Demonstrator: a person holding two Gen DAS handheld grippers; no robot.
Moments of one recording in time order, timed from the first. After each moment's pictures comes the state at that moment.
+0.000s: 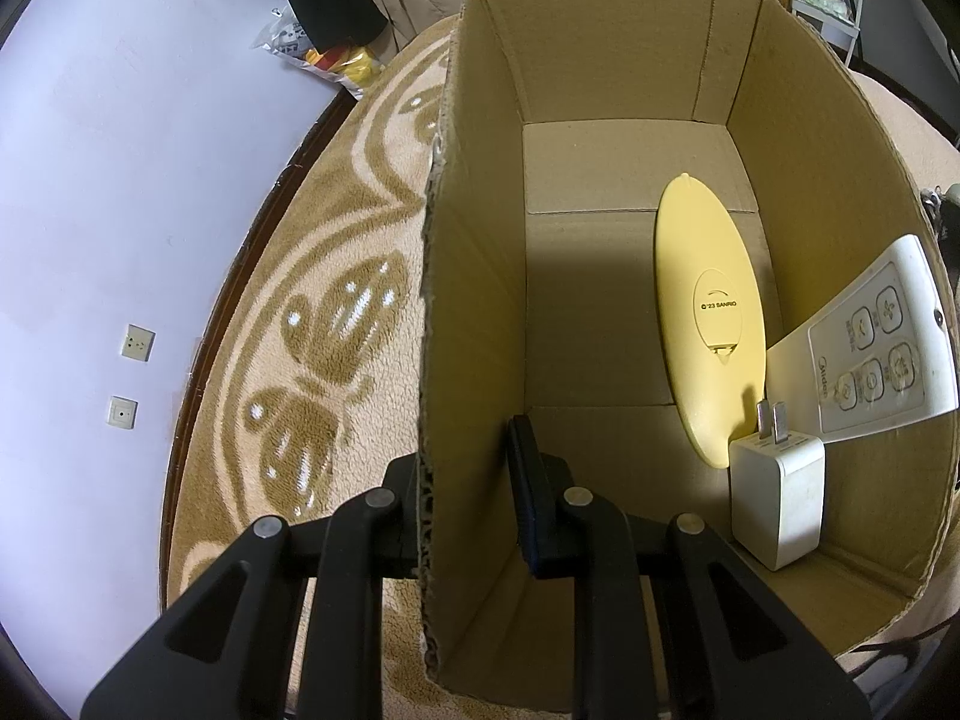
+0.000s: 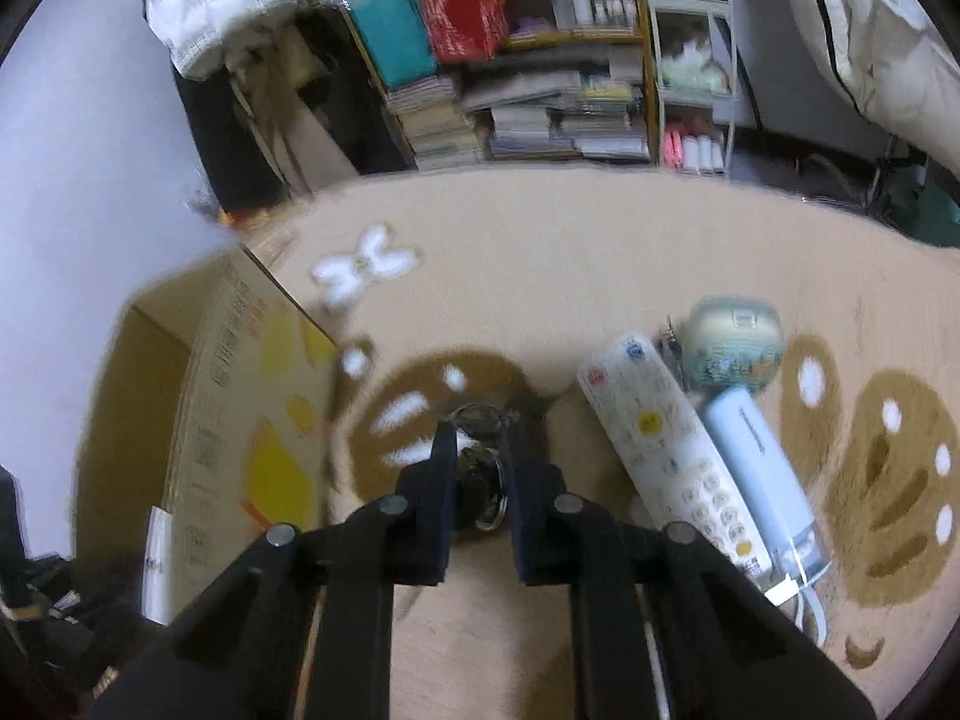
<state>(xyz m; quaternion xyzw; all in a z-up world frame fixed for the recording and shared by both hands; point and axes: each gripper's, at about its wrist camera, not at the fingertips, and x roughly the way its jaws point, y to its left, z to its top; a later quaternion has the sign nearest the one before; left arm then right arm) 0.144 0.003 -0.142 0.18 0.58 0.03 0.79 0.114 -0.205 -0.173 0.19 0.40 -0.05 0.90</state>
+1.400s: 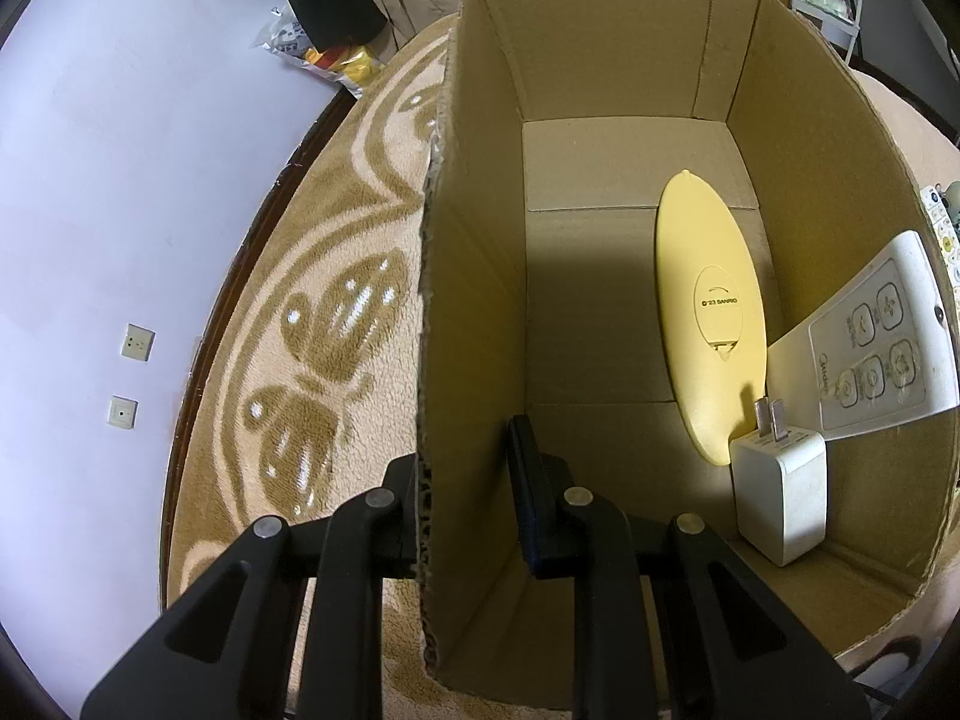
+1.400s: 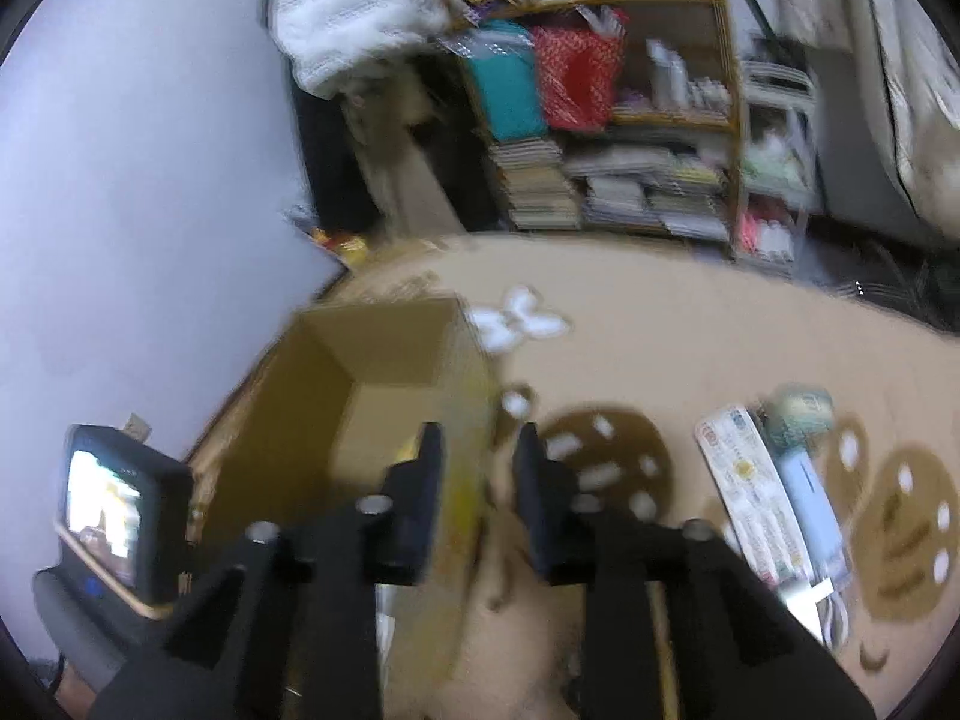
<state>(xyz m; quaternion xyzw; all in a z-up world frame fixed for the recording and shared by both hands) 0.142 0.002 -0.141 0.18 0.58 0.03 0.79 0.100 -0.145 -0.140 0.15 0.39 -0.01 0.91</state>
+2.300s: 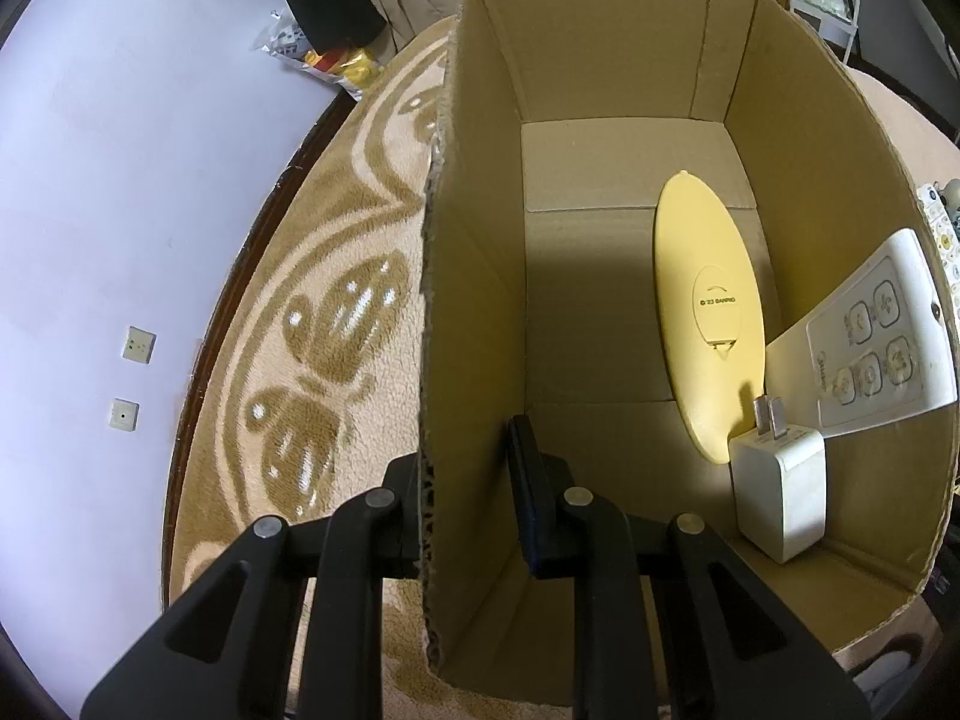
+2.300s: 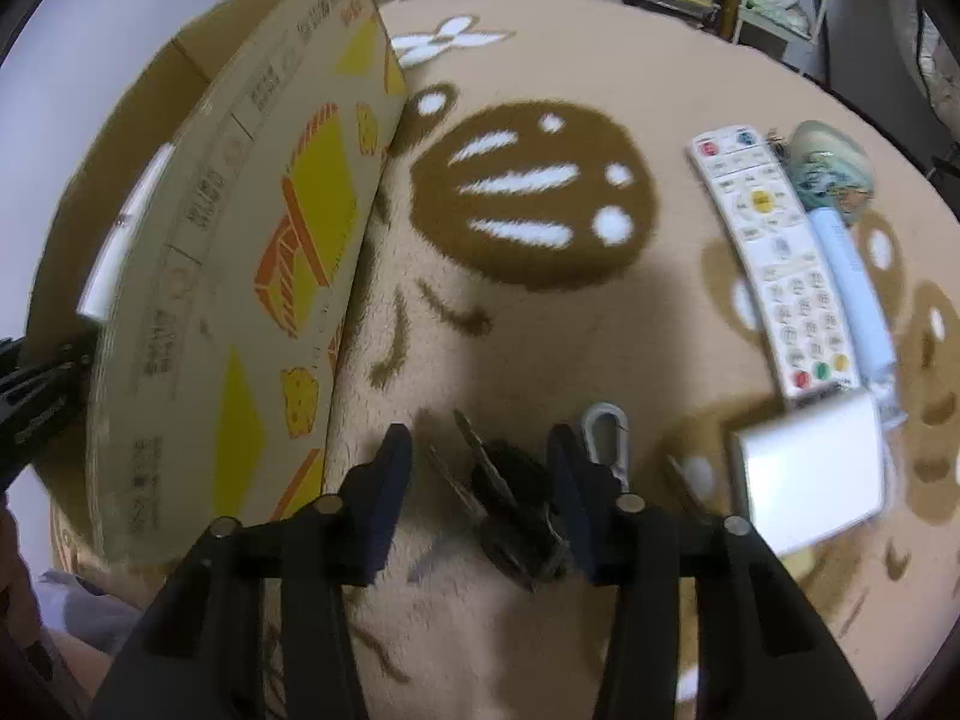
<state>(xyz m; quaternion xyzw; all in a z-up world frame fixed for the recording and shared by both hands) 0.141 0.003 -0.140 0.18 0.58 0.03 0.79 0.084 -0.140 -0.248 0.09 0.57 -0.01 0.82</state>
